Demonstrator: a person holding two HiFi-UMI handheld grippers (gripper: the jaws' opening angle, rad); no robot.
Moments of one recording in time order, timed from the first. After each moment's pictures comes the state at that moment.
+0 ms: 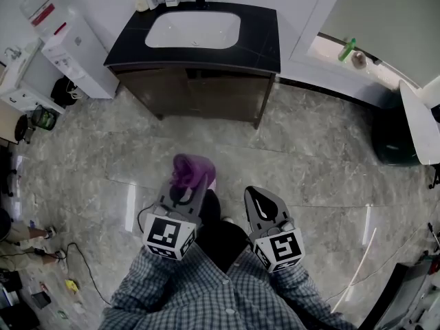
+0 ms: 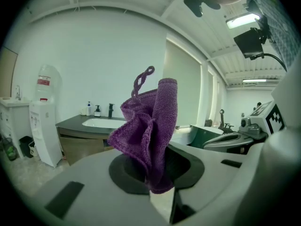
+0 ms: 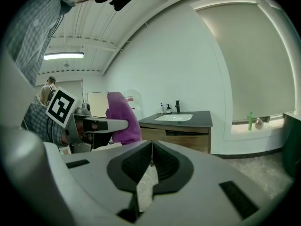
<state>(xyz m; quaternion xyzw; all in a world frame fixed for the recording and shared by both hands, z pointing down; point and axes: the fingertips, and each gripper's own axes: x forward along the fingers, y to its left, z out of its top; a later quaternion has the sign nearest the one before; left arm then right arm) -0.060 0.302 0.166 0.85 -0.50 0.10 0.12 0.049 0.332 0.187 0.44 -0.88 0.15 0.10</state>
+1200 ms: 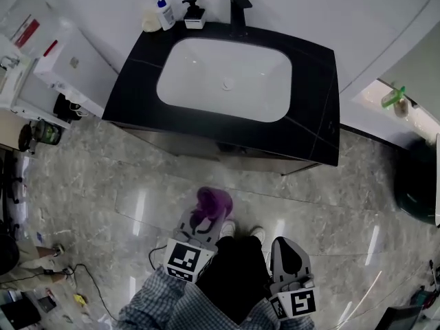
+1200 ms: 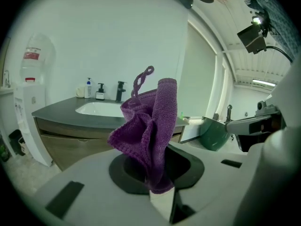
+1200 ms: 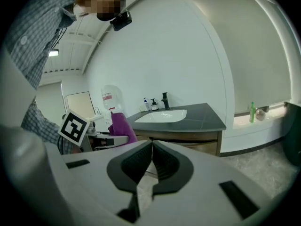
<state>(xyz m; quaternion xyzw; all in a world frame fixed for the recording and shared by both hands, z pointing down) -0.155 0.000 0.282 0.84 -0.48 0.15 0.19 -0.015 0.057 0.237 0.49 -0.84 0.21 0.10</state>
